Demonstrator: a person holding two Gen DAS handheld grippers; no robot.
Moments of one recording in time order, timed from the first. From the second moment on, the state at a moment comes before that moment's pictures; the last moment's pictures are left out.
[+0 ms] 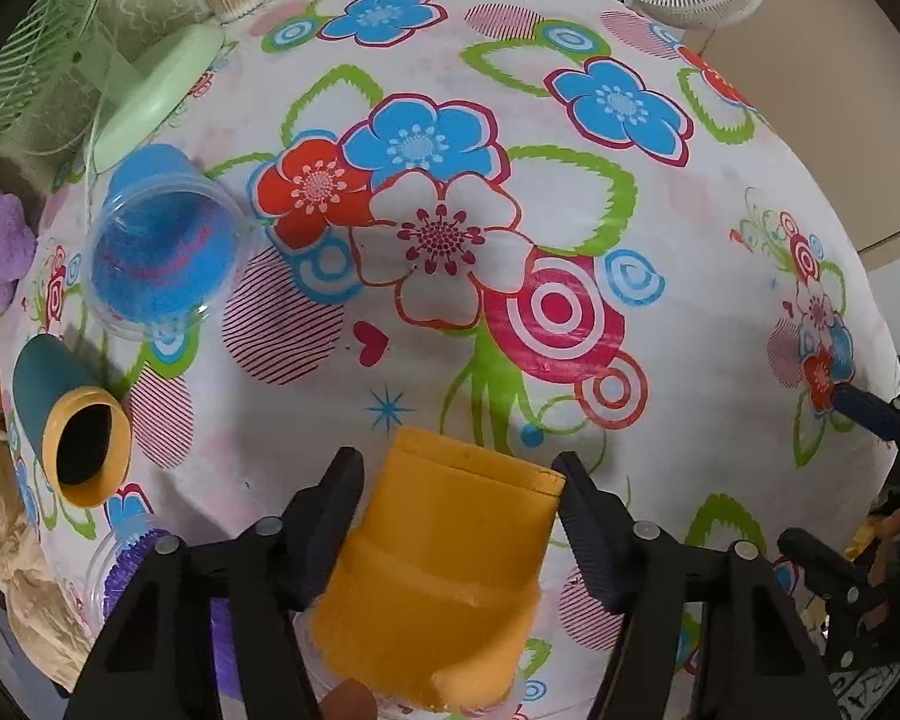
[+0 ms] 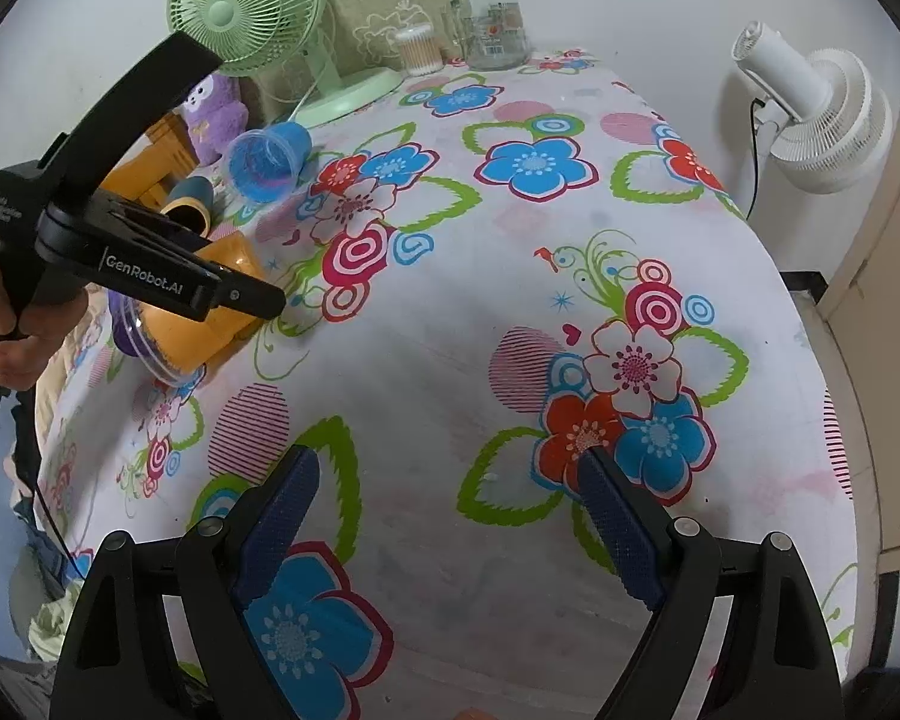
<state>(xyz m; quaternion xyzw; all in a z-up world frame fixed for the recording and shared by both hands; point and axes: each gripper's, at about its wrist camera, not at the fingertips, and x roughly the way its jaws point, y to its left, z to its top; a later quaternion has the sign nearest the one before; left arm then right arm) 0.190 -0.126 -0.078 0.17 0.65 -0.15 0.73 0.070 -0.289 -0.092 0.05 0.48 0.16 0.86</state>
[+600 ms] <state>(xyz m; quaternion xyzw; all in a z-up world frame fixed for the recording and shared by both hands) 0.154 -0.114 -0.012 0.09 0.55 -0.17 0.81 0.062 -0.270 -0.086 0.04 0.48 0.18 0.86</state>
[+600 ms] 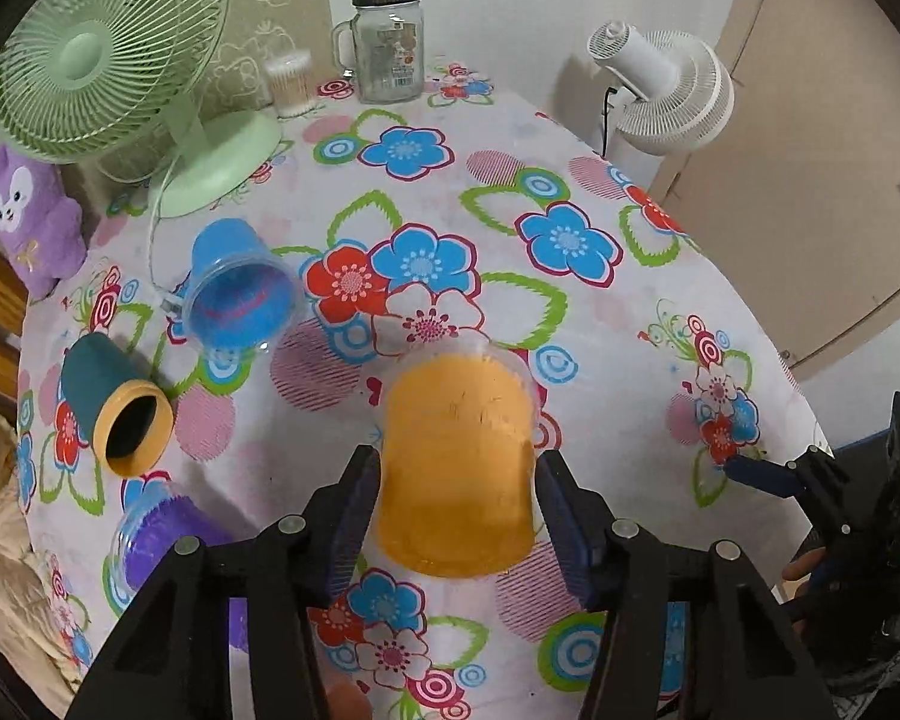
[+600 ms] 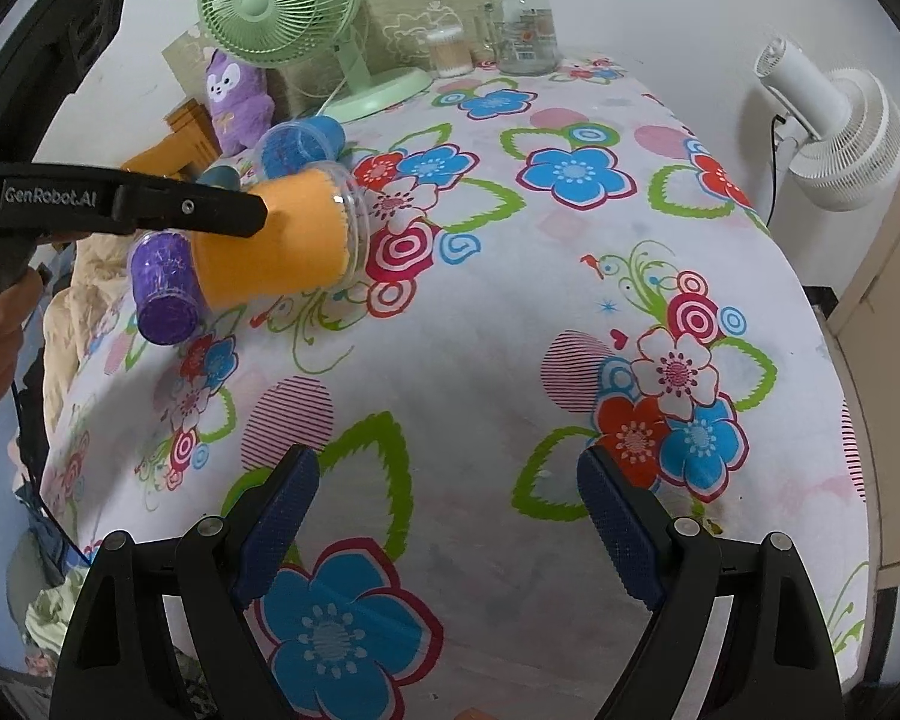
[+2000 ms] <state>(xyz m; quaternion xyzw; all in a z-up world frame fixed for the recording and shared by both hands) 0.115 -0.079 -0.064 0.10 0.57 -0.13 0.81 0.054 -0.263 -0.083 0.02 0.47 0.18 0.86</state>
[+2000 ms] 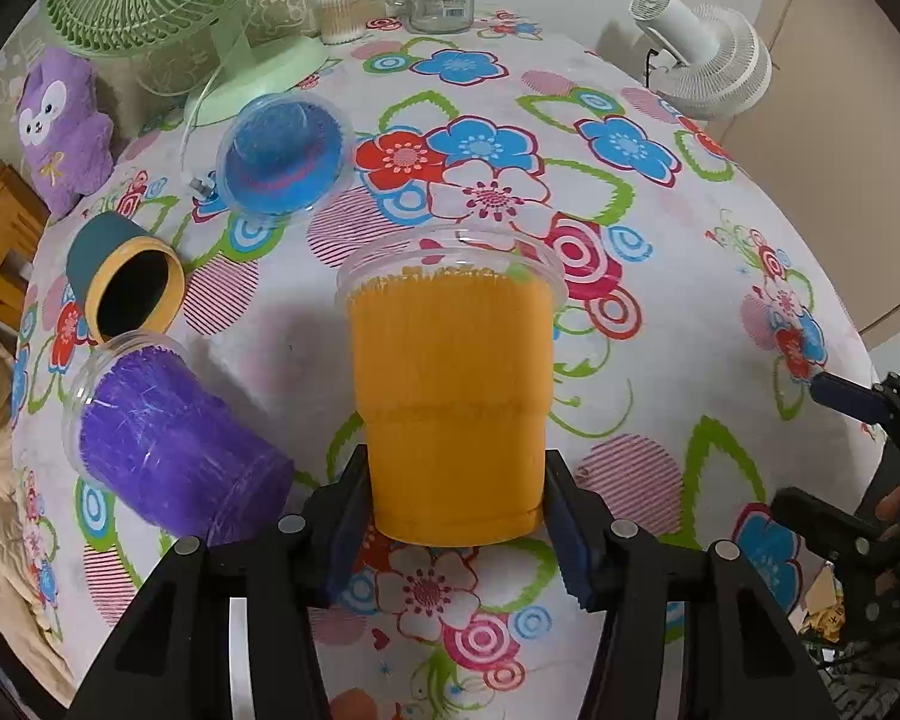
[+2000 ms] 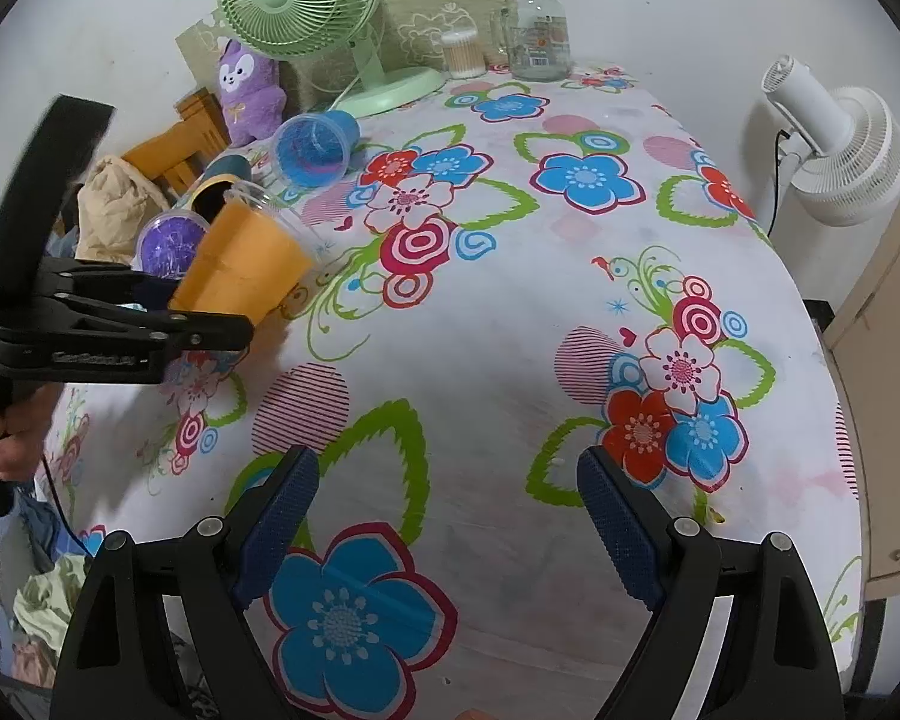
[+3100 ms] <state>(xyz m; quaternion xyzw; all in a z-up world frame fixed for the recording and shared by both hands) 0.105 -0.096 -0.020 0.12 0.58 -0.14 0.79 0.054 -0.257 -0.088 0.02 0.48 0.19 0.86</state>
